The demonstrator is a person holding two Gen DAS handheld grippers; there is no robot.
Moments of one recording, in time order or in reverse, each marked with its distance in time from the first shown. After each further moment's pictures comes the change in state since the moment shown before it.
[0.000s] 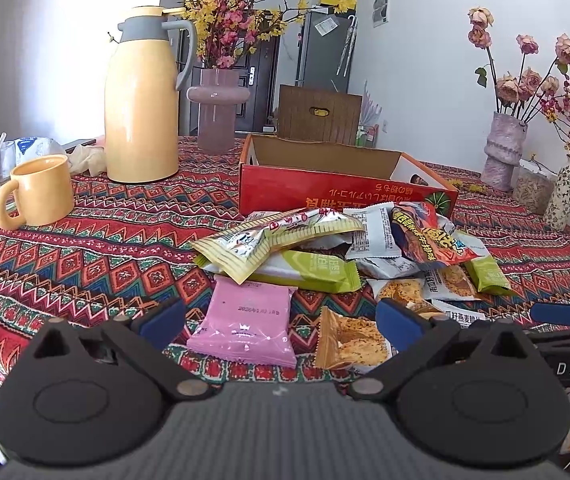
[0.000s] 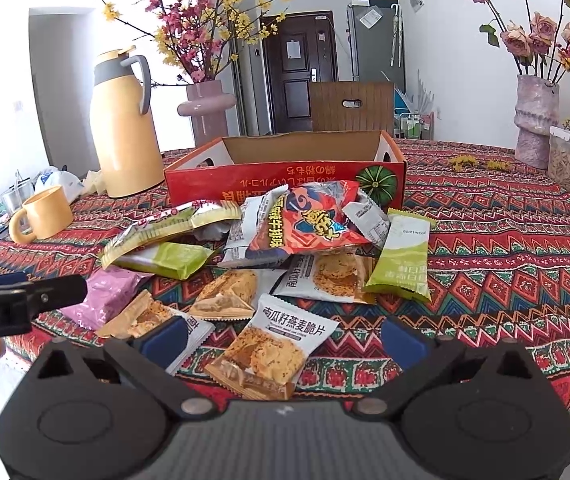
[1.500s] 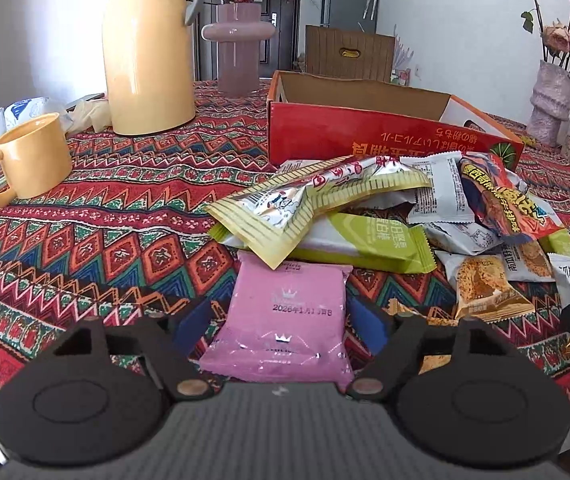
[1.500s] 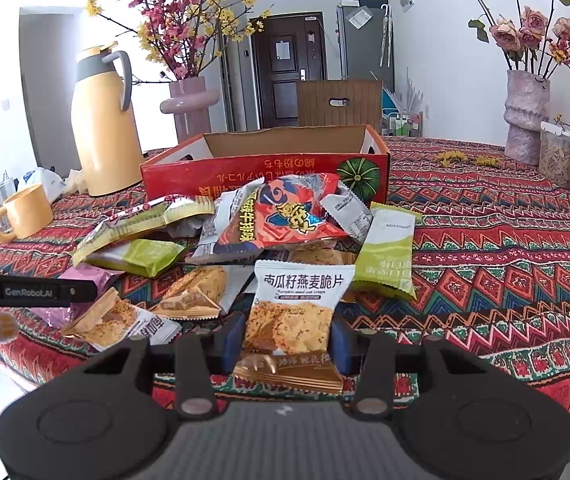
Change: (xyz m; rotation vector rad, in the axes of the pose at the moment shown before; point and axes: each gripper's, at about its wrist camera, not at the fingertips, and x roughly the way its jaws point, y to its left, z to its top) left arm 0.080 0.013 0.008 0.024 0.184 0.091; right arm 0.016 -0.015 -0.005 0.011 -0.014 -0.037
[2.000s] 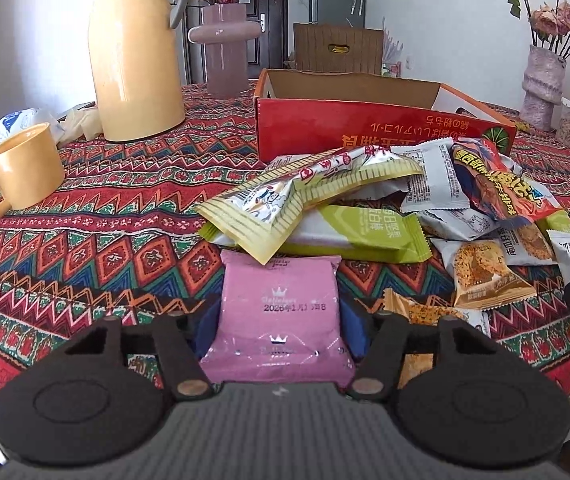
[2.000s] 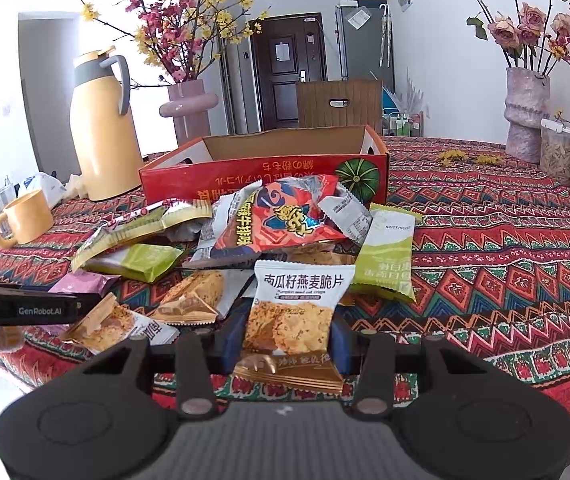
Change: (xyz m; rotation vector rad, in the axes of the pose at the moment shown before) left arm -0.001 -0.006 -0.005 0.047 -0.008 0.004; right arm 0.000 -0.002 0.001 0.009 -0.010 0.008
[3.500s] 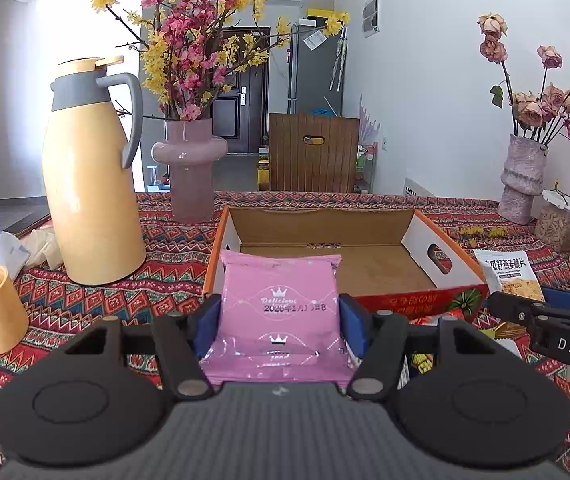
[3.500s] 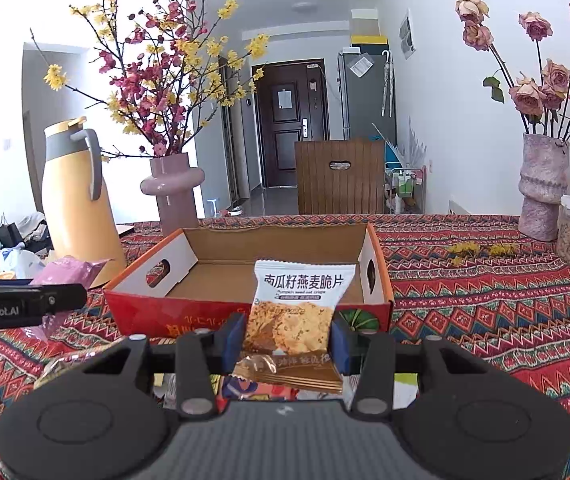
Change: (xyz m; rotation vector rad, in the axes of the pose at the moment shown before) left arm 0.001 -0.029 0.126 -0.009 -0.234 -0.072; right arm 0.064 -0.025 0.129 -0.022 -0.152 0.001
